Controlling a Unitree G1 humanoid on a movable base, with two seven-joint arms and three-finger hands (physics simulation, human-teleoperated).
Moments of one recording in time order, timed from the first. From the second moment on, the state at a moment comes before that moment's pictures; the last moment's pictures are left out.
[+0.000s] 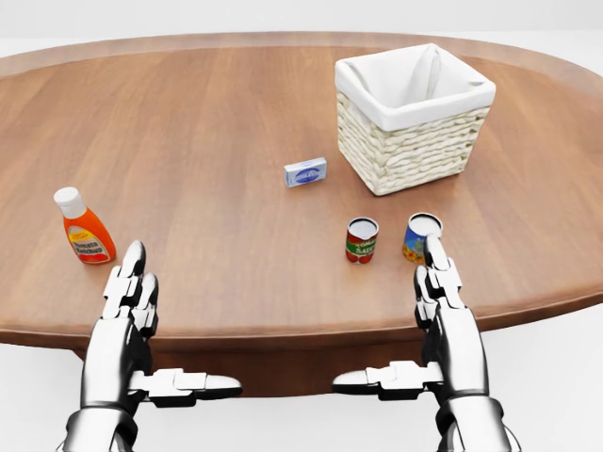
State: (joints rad) left arm 0.00 0.01 0.02 0.00 -0.01 0.00 -0.01; right arm 0.00 -0.01 -0.01 -0.01 0.01 0.01 0.01
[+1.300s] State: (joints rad) left arm -0.15 0.28 0.49 0.02 -0.52 -0.02 0.39; right arm -0.02 -0.29 -0.71 -0.39 0.60 0.09 -0.14
